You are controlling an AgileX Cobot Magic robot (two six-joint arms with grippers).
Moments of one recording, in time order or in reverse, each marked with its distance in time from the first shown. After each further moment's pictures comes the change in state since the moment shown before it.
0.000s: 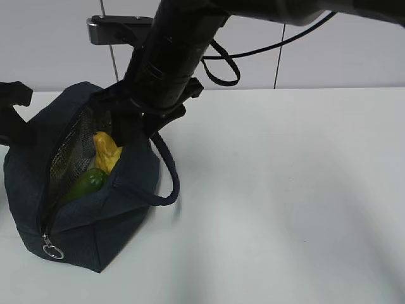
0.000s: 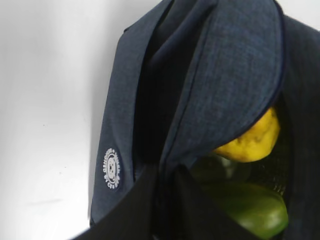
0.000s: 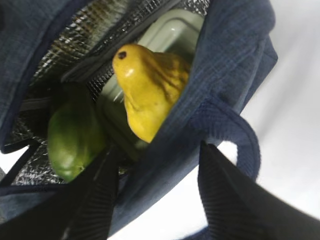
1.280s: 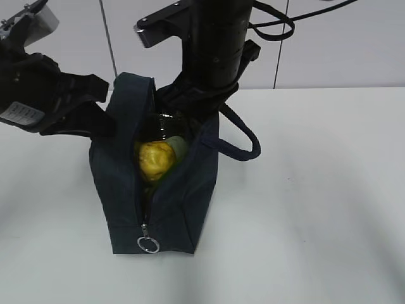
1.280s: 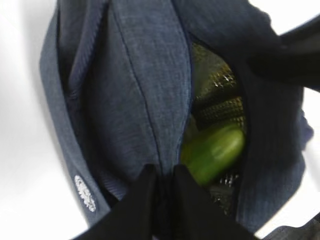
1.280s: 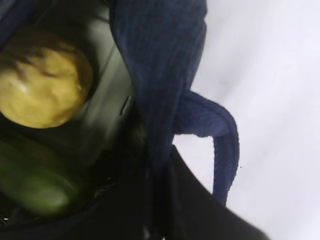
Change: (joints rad) left arm -0.302 0.000 0.000 -0.167 -0.143 0.047; right arm -0.025 -0.059 0.002 -0.453 0.189 0.064
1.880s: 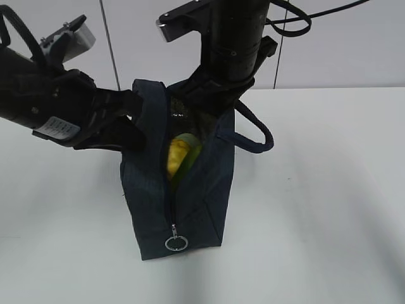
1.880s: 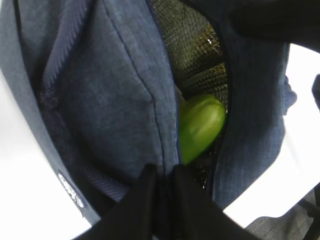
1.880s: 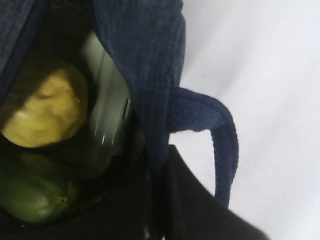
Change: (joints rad) left arm -0.088 0.064 0.000 -0.061 -0.035 0.000; right arm -0.050 0.000 0.000 -0.007 0.007 0.005
